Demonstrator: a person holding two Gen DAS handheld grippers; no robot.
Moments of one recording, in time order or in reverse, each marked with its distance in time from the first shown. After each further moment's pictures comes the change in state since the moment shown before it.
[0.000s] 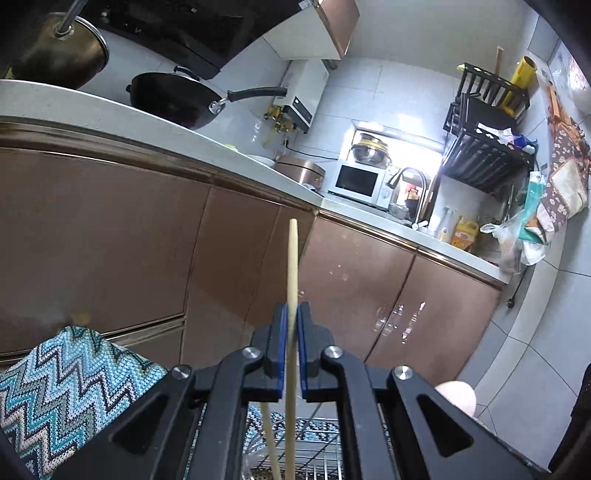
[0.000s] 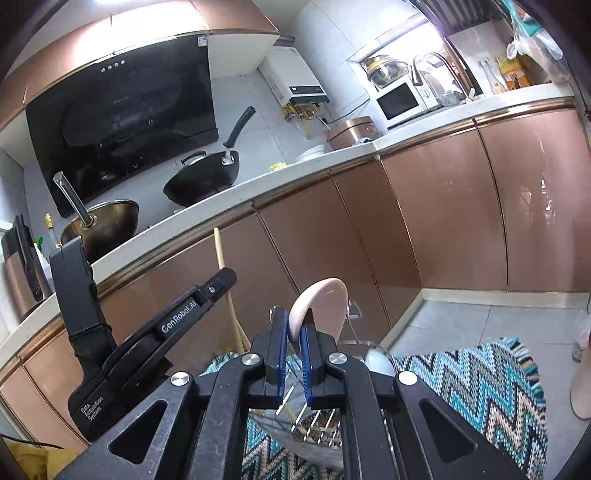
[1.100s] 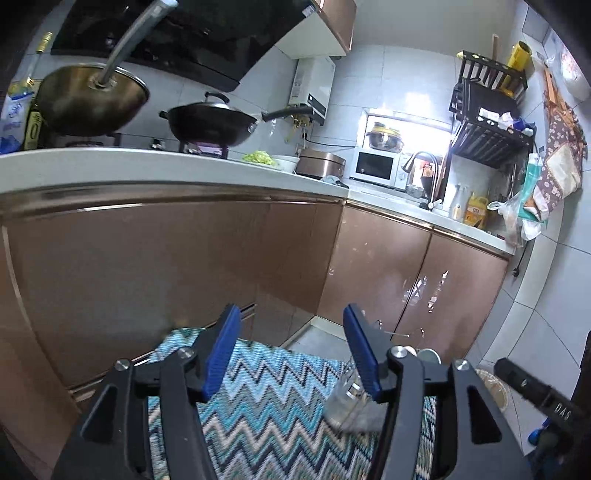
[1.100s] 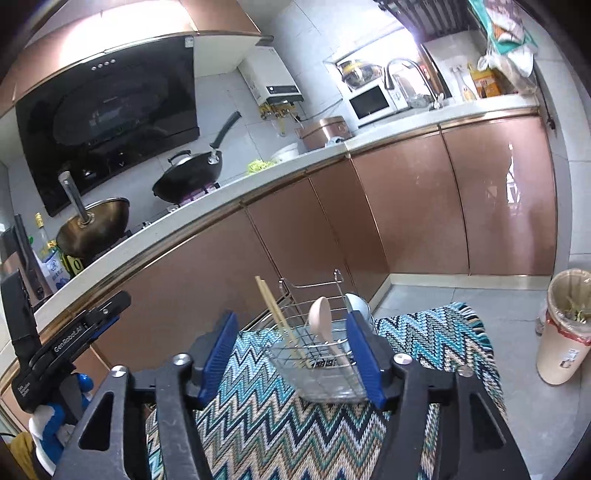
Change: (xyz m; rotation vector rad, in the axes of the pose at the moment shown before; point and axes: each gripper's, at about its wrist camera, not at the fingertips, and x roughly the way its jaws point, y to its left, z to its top) left arm -0.172 0.065 0.063 0.096 0.096 0.094; right arm -0.101 0.052 -0.001 0.011 0.027 -0.136
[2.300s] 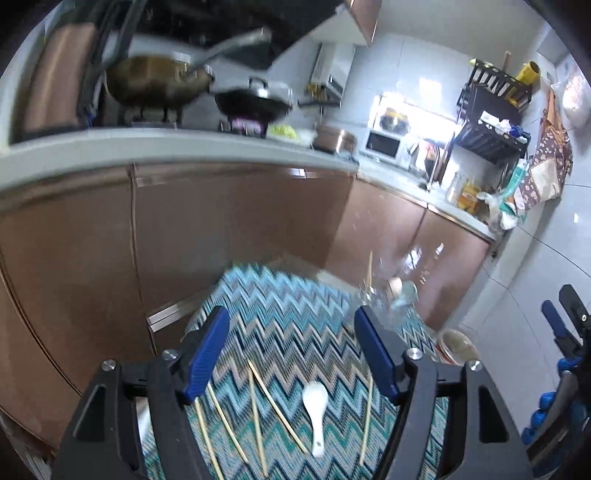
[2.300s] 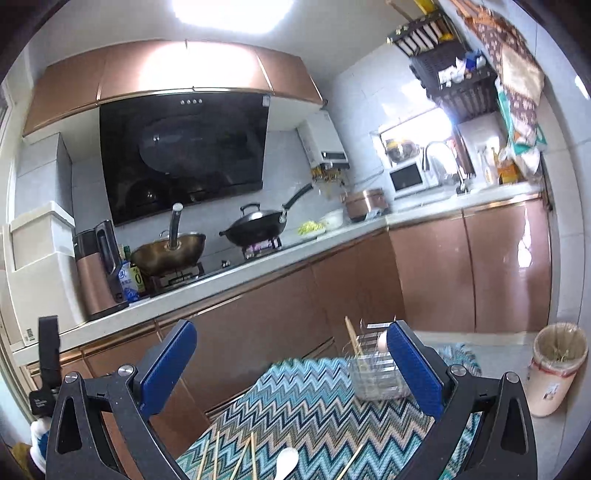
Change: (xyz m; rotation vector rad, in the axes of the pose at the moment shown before) left arm -0.196 0.089 -0.011 -0.073 0.200 -0.018; right arm -0.170 0.123 -0.016 -0.125 -0.197 0.082
